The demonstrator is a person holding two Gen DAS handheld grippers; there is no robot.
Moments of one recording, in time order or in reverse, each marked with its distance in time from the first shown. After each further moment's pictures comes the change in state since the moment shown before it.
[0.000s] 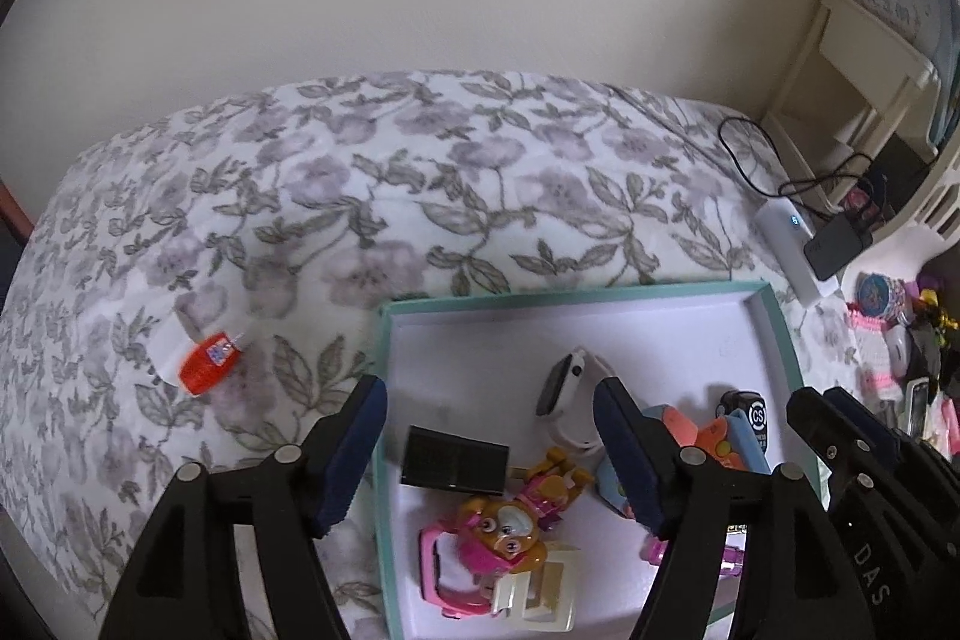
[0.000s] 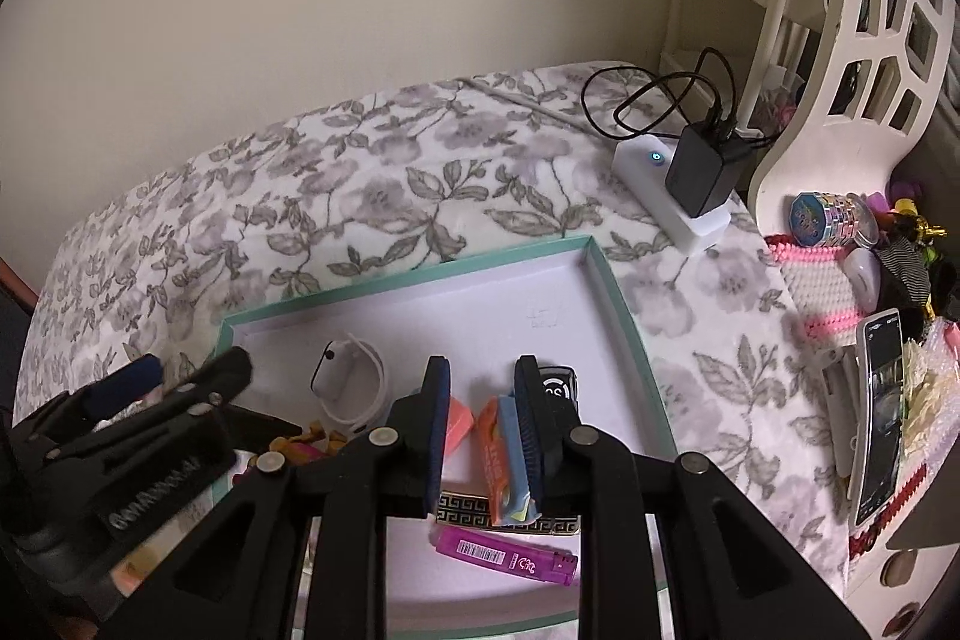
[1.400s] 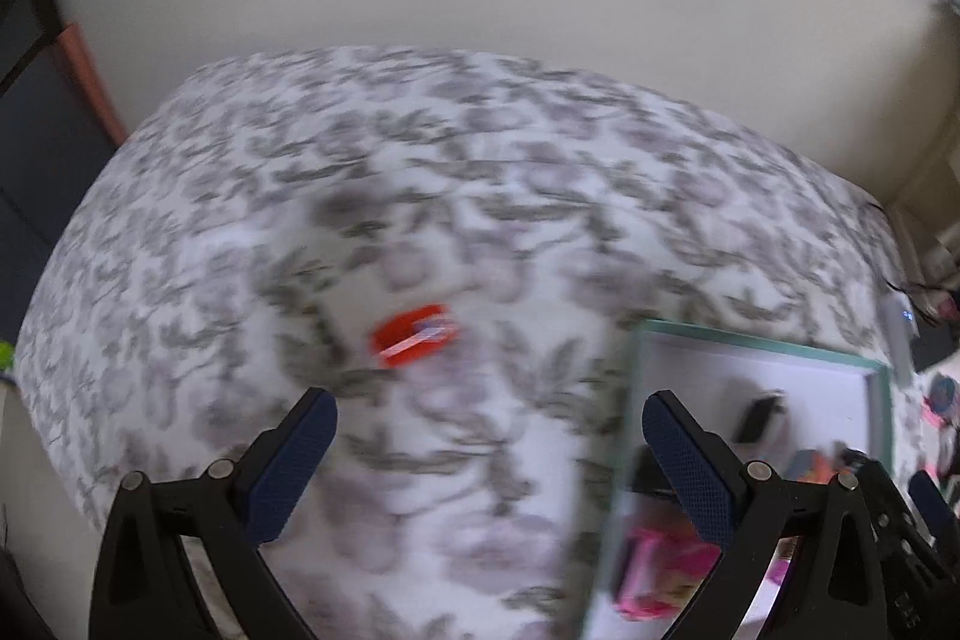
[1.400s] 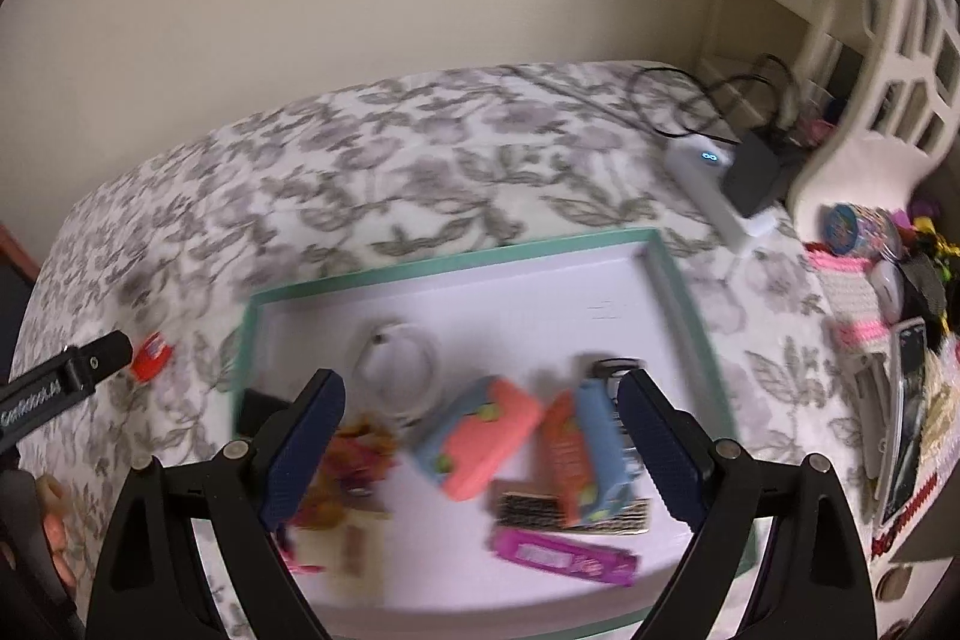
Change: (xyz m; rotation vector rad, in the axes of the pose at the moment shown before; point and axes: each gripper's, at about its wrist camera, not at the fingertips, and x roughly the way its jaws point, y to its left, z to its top) left arm -0.006 0.130 -0.010 -0.244 0.019 0.197; right arm 0.014 0.047 -0.011 -0.073 0.007 0.023
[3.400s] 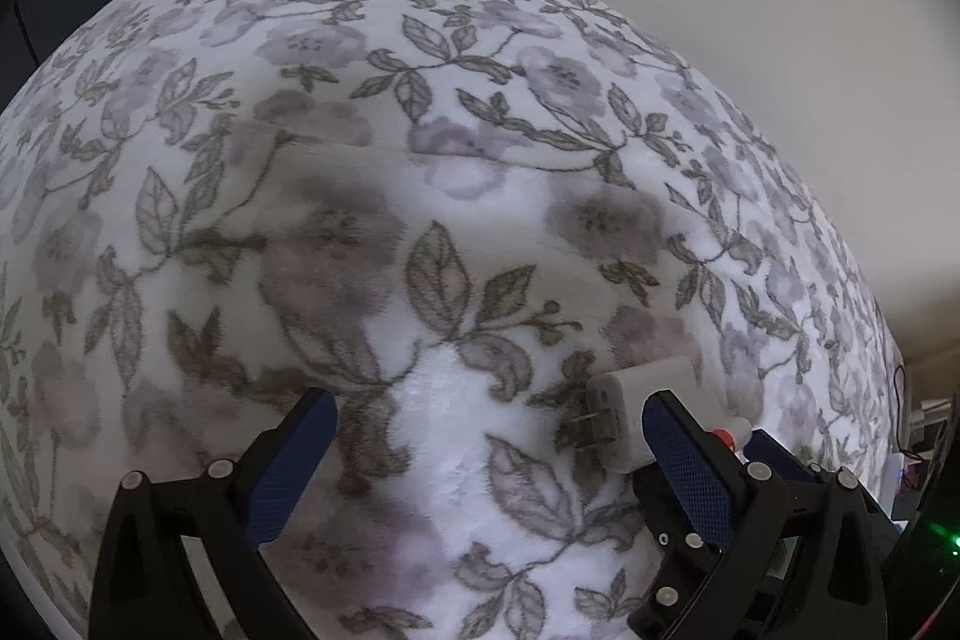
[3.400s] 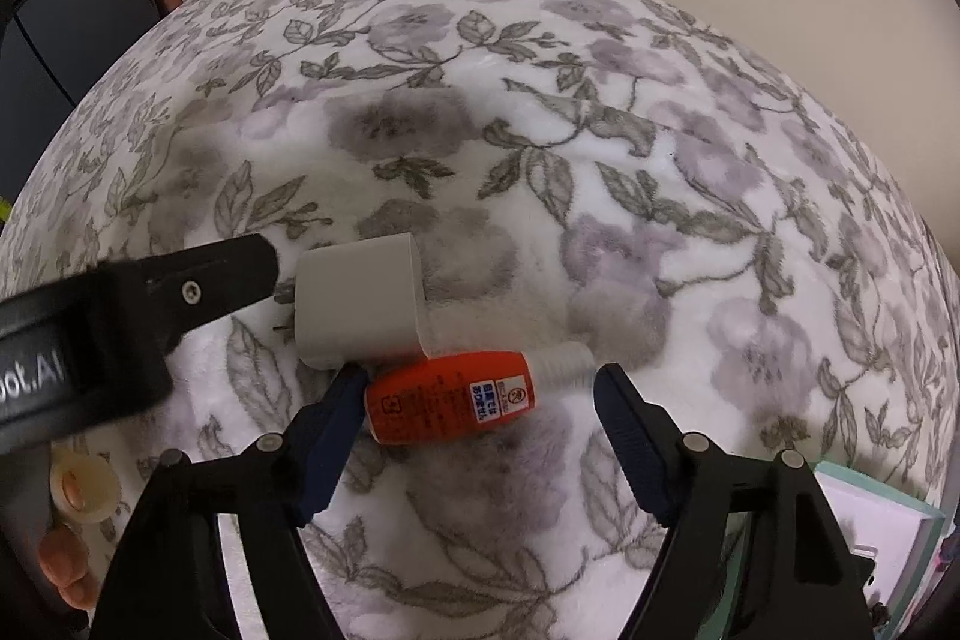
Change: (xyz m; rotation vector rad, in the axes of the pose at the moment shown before) left arm 0.115 0.176 0.030 -0.329 0.101 -0.157; right arm 0.132 0.281 -0.002 -0.587 0.184 0.217
